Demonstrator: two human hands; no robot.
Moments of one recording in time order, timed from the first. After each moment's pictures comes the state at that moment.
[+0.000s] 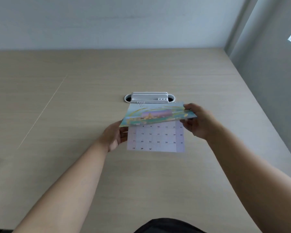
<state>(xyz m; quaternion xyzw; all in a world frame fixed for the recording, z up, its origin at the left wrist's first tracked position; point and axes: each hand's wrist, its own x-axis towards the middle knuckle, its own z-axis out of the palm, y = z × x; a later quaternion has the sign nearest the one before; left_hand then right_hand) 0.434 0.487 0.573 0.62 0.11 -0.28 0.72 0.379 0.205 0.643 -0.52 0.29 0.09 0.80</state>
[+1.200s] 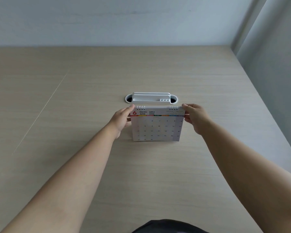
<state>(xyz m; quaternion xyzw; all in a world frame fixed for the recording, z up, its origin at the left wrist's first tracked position) 0.483 0.454 0.587 0.74 0.09 -0.21 0.63 0.443 0.188 0.595 -0.68 0.28 0.03 0.67</state>
